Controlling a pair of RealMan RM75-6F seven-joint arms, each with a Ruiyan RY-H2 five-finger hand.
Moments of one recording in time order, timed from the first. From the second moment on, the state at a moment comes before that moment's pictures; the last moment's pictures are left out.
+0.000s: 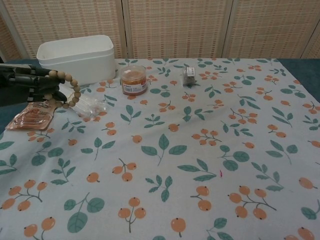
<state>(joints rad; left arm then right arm) -0.20 -1.48 -0.96 -1.57 0.03 0.01 0.58 0.02 -1.03 -0.09 -1.72 -1.78 1.54 -0.04</state>
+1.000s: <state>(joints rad) -0.30 -1.34 -0.92 -1.31 0.12 -0.43 -0.22 0.02 -1.03 -0.09 -1.72 -1.78 1.54 -0.04</state>
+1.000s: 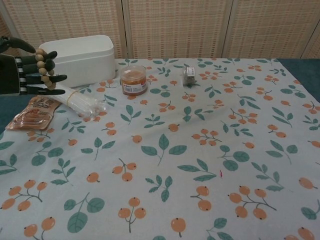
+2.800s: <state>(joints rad) -0.22 -1.44 -1.02 -1.34 0.46 -0.50 -0.16 0.02 -1.03 -0.08 -1.72 -1.78 1.54 -0.04</state>
